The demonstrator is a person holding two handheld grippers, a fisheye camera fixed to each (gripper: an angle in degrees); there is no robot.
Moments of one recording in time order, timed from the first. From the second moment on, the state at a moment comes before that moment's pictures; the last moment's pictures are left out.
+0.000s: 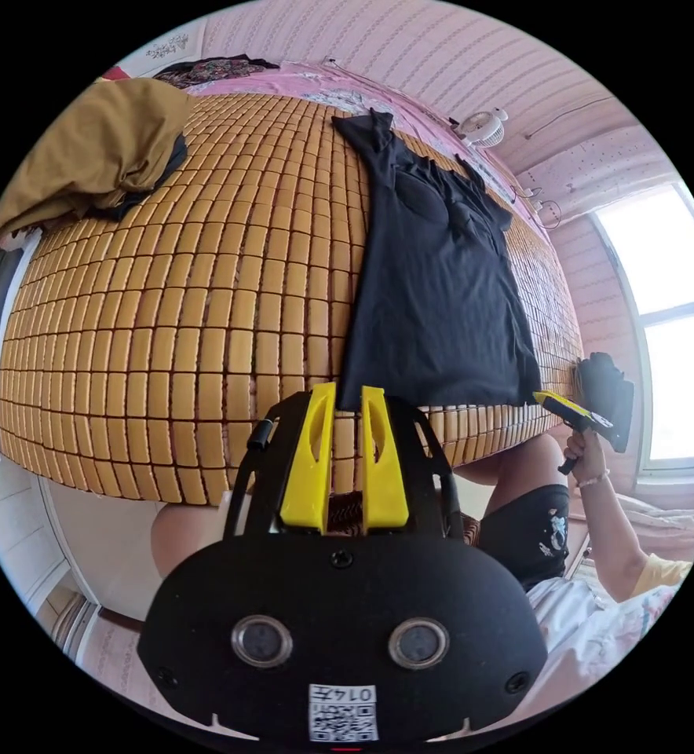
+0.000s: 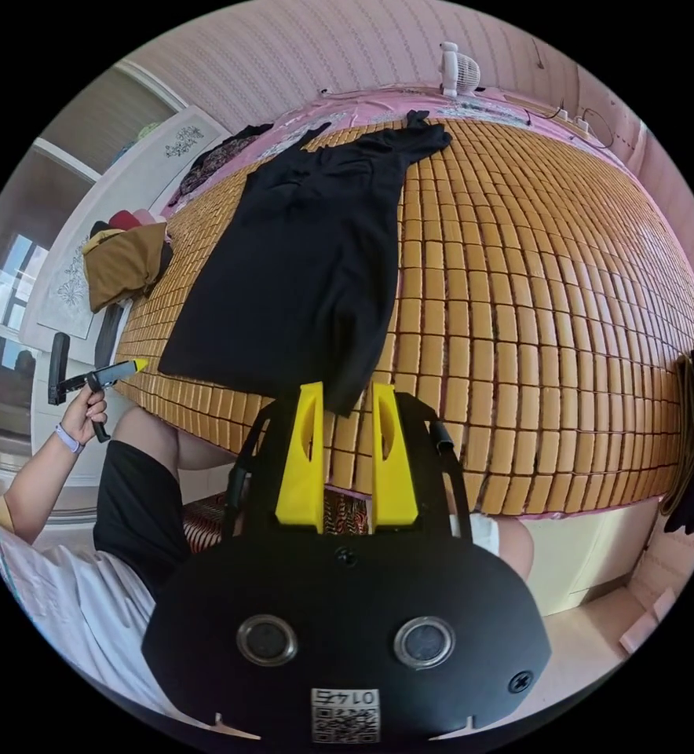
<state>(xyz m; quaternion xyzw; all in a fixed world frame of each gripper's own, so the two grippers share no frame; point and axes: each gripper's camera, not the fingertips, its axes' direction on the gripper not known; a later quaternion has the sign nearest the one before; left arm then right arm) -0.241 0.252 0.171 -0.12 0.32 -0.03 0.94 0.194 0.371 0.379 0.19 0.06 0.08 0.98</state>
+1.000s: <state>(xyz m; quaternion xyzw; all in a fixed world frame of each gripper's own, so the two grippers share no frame) -0.262 0.169 0.242 -0.15 0.28 0.03 0.95 0.257 0.332 0.366 0.18 0.02 0.12 0.98</state>
